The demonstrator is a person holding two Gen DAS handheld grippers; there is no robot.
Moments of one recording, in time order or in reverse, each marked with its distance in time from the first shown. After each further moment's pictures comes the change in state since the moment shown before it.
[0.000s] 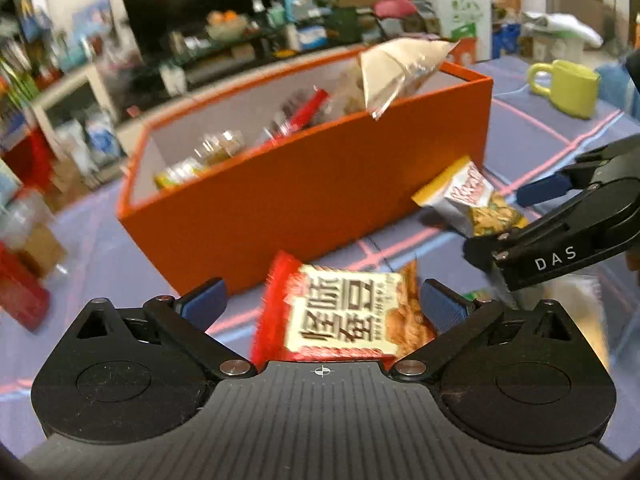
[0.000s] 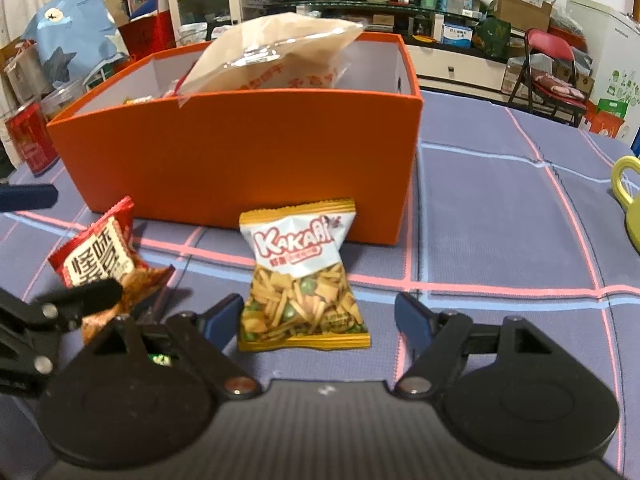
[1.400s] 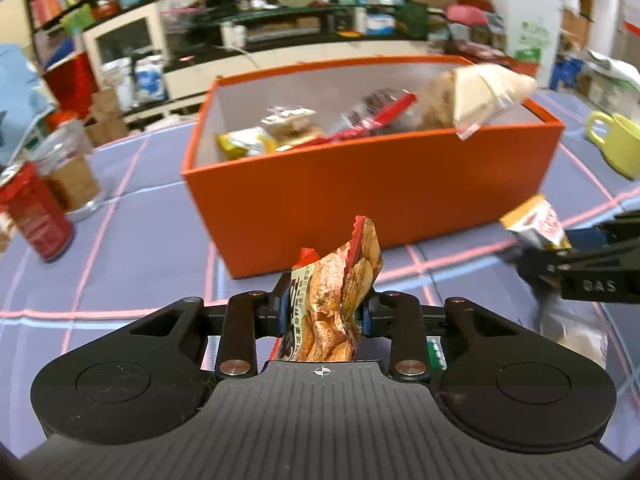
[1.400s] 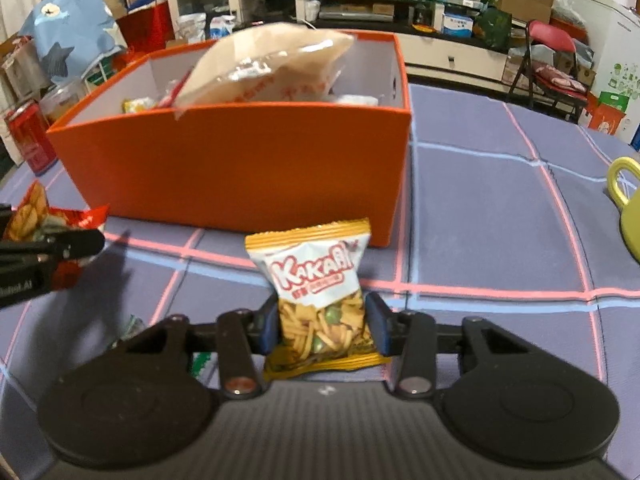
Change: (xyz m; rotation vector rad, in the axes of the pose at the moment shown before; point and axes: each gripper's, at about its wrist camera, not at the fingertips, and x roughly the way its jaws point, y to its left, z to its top) left arm -0.011 0.029 0.006 -0.216 0.049 0.119; right arm -0.009 -0.004 0.012 -0.002 0.036 0.006
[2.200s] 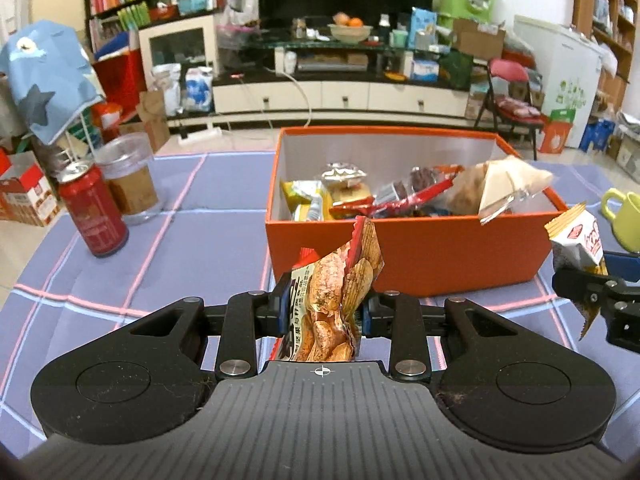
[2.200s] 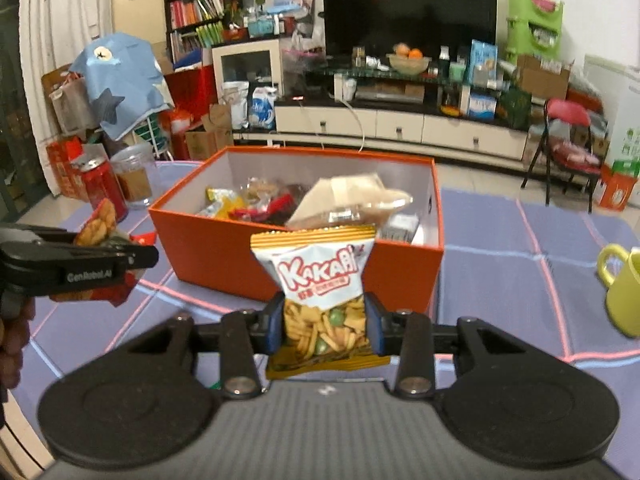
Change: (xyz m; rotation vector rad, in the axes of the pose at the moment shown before) left arm -0.052 0.023 0.017 -0.143 -0.094 0.060; right arm -0.087 0.030 0.016 -0.071 -0.227 0.065
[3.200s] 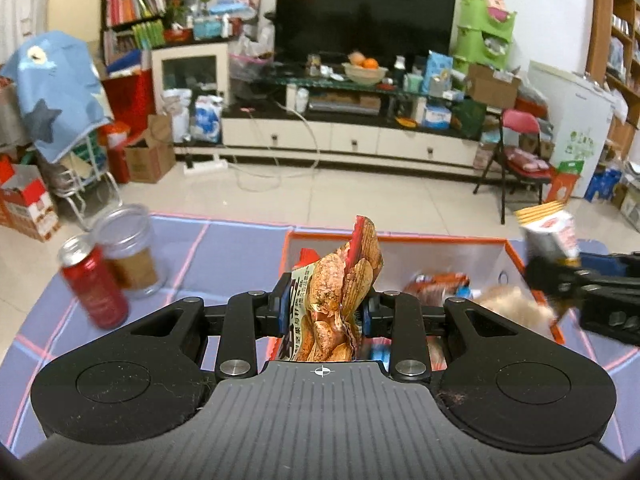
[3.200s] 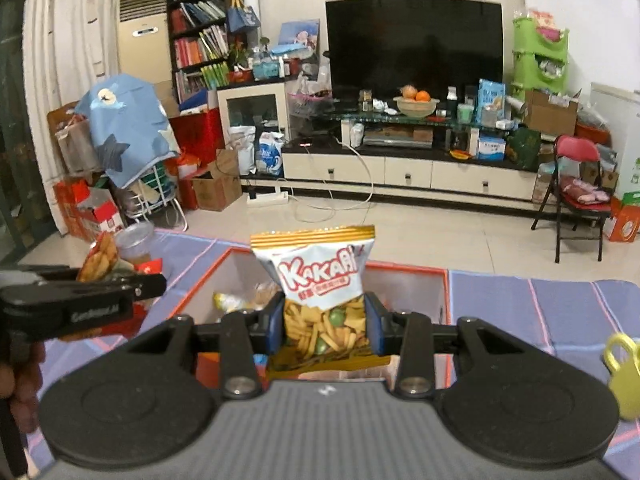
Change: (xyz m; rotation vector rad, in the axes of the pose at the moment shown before) left arm 0.012 0.004 0.103 -0.066 -0.071 -0.002; right arm 0.022 -0.006 0.107 0.028 -0.080 0.036
